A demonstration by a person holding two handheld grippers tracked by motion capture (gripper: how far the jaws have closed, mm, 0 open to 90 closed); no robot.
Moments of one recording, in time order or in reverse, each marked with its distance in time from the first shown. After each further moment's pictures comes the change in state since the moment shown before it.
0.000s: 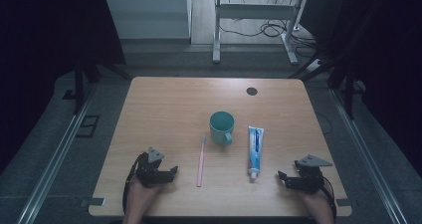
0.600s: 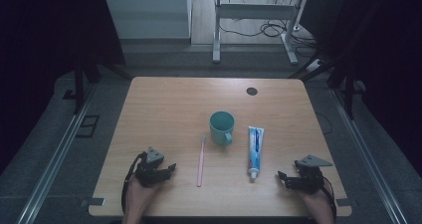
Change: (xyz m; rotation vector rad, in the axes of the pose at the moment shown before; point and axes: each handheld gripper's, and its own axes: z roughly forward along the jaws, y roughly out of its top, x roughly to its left) left arm -0.003 0.004 -0.008 -0.021 -0.048 0.009; right arm 0.000 0.000 0.000 0.001 0.001 -0.001
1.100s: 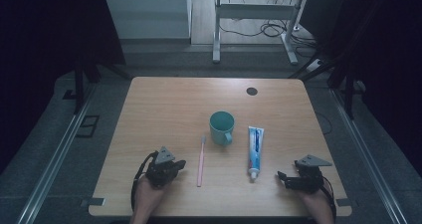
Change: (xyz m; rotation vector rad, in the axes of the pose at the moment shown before) left arm -0.034 0.022 -0.002 -0.053 -0.165 0.074; right arm 0.001 0.000 0.001 0.002 0.002 -0.001
